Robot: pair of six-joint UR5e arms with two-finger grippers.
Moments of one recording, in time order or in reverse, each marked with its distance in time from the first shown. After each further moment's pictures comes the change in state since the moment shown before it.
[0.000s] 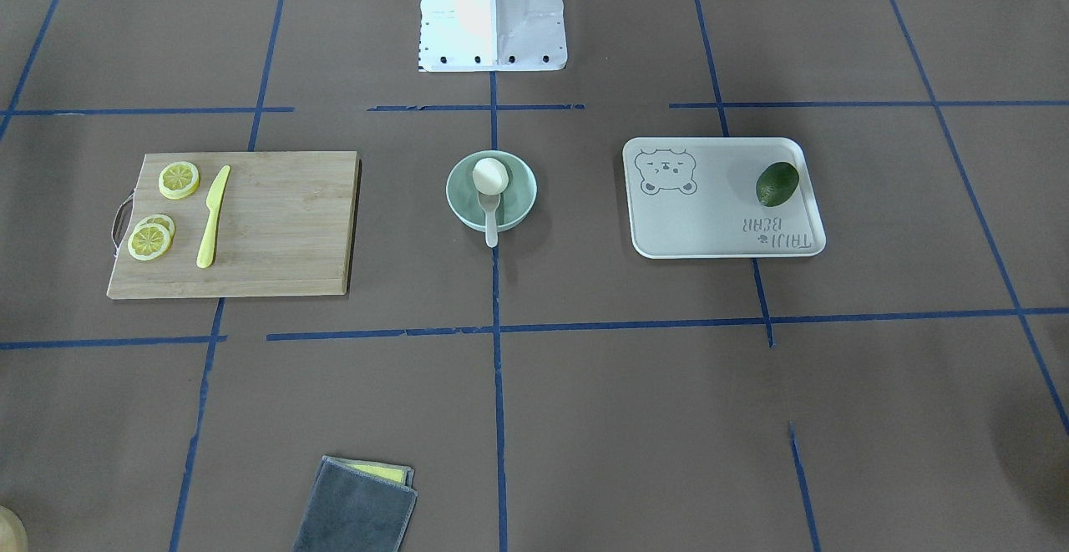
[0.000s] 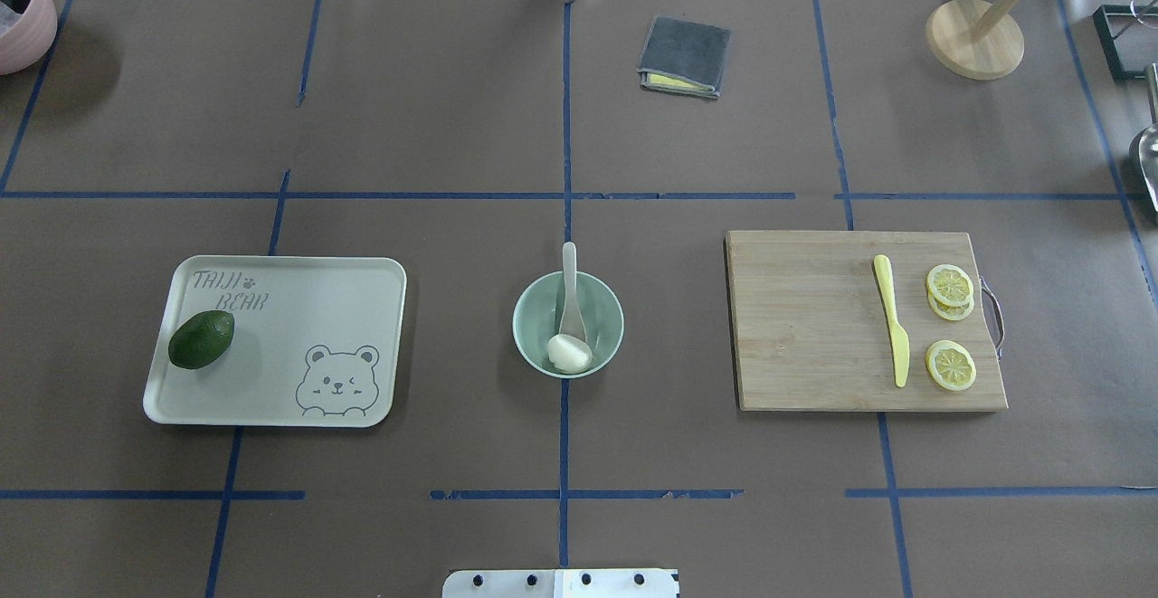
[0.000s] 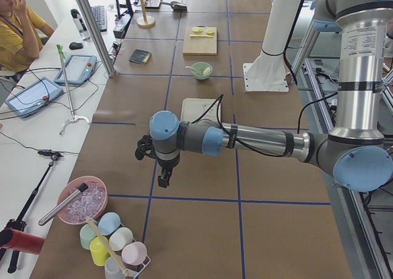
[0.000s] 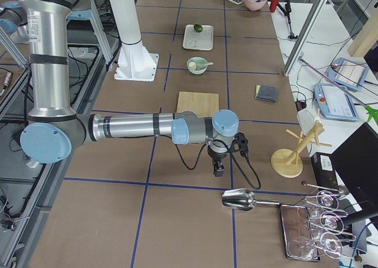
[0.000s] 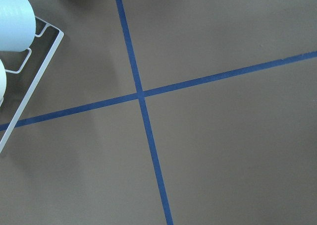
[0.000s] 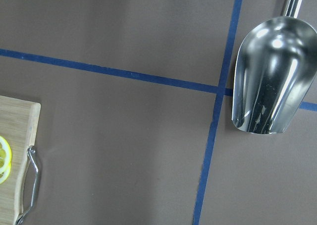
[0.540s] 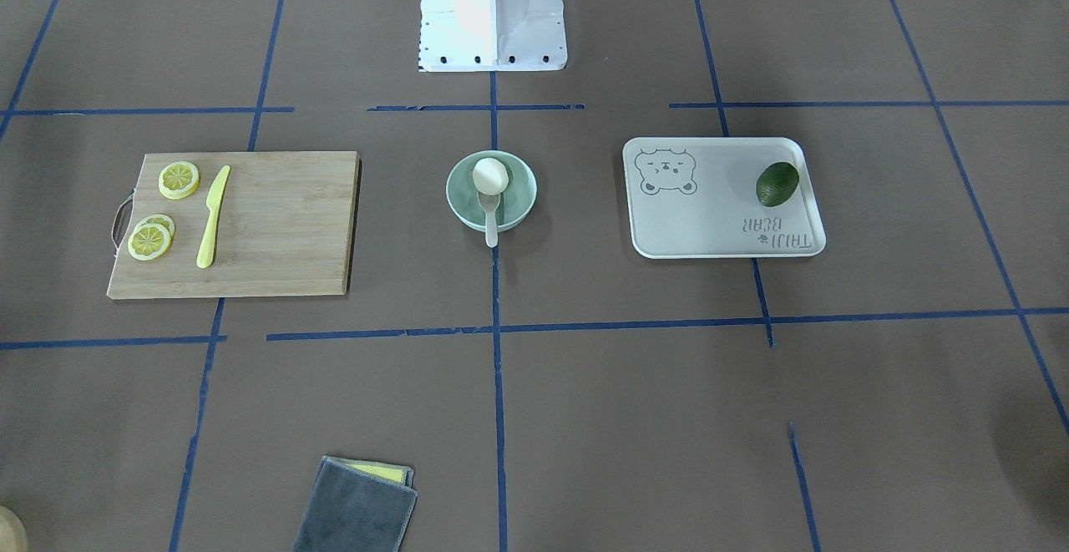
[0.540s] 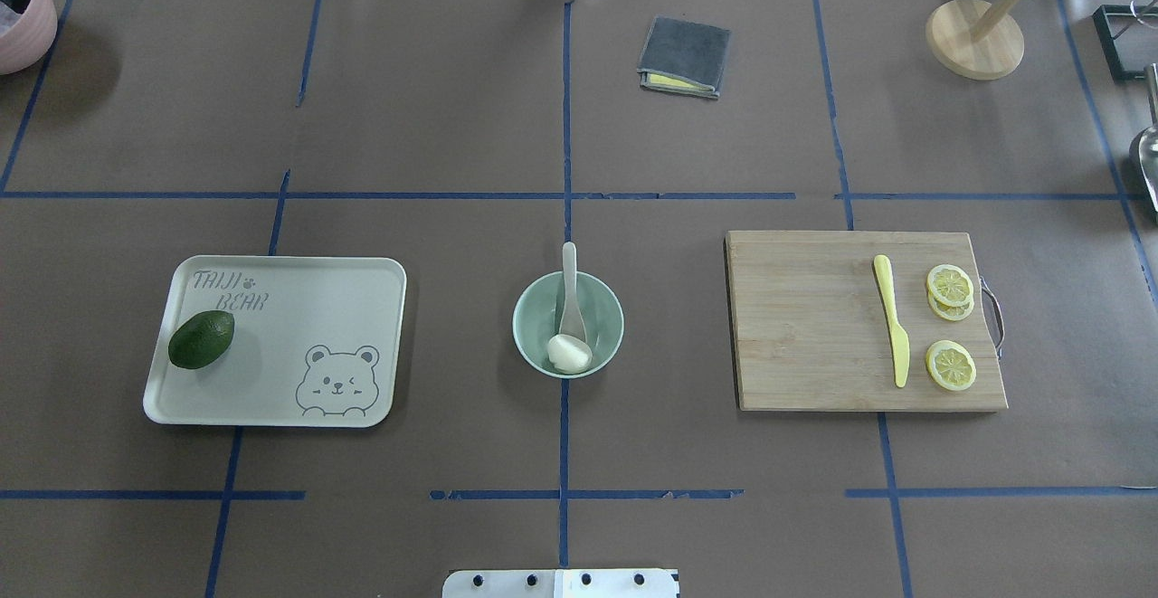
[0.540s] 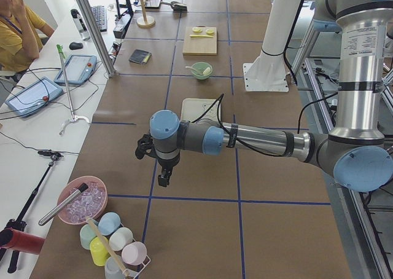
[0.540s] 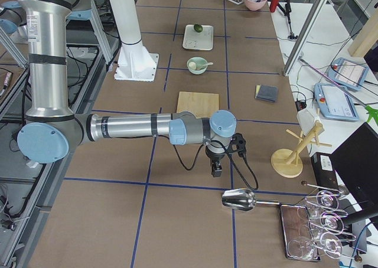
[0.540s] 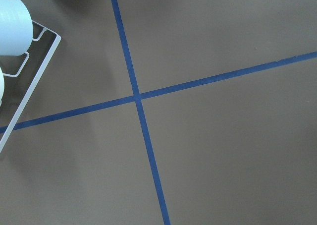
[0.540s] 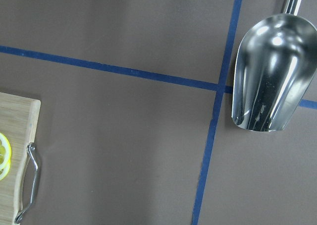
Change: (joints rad) left arm 0.000 -0.002 0.005 -0.002 -0.003 0.000; right arm 0.000 -0.006 0.007 0.001 -0.003 -0.002
